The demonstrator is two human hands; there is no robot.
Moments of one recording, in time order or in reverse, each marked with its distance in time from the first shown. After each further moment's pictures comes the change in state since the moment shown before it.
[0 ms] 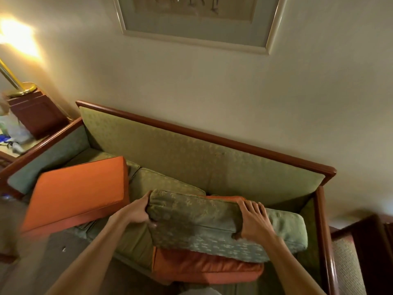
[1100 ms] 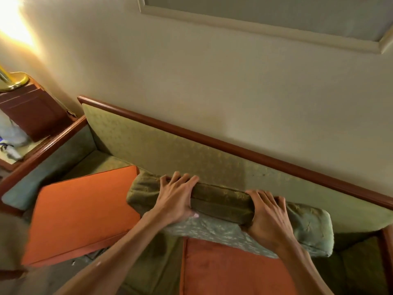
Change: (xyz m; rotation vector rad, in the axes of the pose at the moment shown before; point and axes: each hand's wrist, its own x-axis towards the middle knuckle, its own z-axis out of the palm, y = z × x) left_hand 0.129 0.027 -0.159 0.482 0.470 0.438; right_hand 0.195 -0.149 -0.089 0.036 0.275 -0.087
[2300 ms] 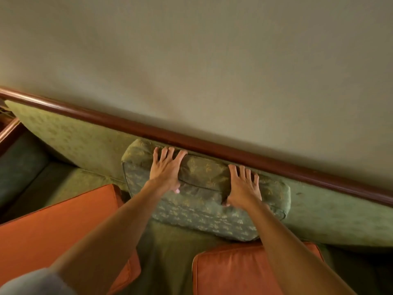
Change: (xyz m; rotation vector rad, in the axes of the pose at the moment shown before) left_hand 0.259 -0.191 0.125 0.126 -0.233 -0.125; right_hand 0.281 0.010 0.180 0.039 -0.467 0.360
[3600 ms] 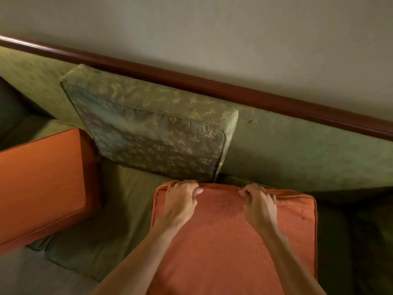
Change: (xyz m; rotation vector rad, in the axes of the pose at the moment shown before) left_hand -0.179 0.279 0.178 -0.441 0.142 -0.056; right_hand -0.168 0.253 0.167 0.477 0.351 0.048
